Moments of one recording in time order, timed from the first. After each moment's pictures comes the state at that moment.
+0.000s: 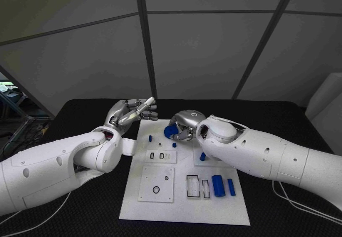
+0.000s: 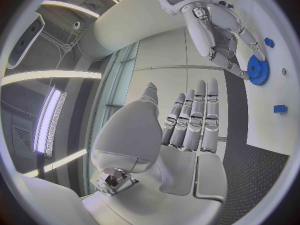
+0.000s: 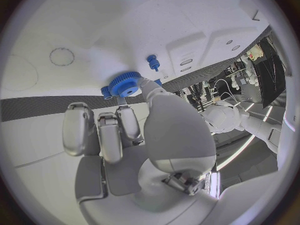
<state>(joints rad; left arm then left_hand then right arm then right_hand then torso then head) 1.13 -0.91 0.07 1.63 -0.11 -0.48 0.46 1.35 0.02 -0.09 0.23 0.17 0.91 0.23 0.09 0.07 0.97 0.18 0.11 0.06 1.08 0.12 0.20 0.24 0.19 0.87 0.23 0.53 0.25 1.20 -0.40 0.01 1.20 -1.71 -0.25 -0.18 1.30 -0.09 0.22 0.14 0.26 0.82 0.18 0.06 0.11 1.38 0.10 1.36 1.31 1.47 0.02 1.57 1.31 0.08 1.39 0.13 1.44 1.28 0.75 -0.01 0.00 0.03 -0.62</state>
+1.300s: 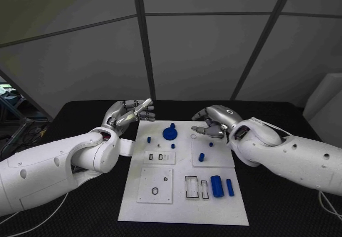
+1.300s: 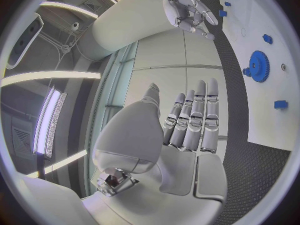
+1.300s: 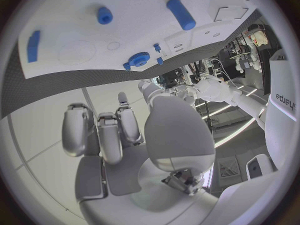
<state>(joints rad) 1.13 -0.92 0.07 1.62 -0.11 -0.48 0.45 1.37 0.04 -0.08 0.21 0.17 0.91 0.23 0.09 0.07 0.97 0.18 0.09 0.06 1.08 0.12 0.19 0.25 0.19 0.87 0.23 0.53 0.25 1.21 -0.76 0.01 1.47 -1.52 -0.47 -0.07 1.26 -0.09 0.22 0.16 0.33 0.91 0.17 0.08 0.12 1.40 0.09 1.38 1.31 1.47 0.02 1.57 1.31 0.08 1.39 0.12 1.44 1.27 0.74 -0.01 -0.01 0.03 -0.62</state>
